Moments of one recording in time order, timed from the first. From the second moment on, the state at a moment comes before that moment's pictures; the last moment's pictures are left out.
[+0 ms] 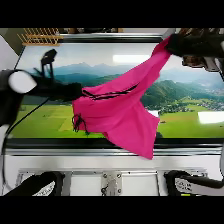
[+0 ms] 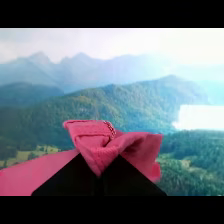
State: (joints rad) left arm -0.24 -1.22 1.35 1.29 -1.22 -1.81; right arm 0.02 -1.45 1.78 -1.14 1.04 1.60
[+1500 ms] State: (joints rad) left arm 0.16 -1.46 0.99 0.90 -1.14 -1.34; right arm 0.26 -0.96 0.63 -1.28 0.94 1.68
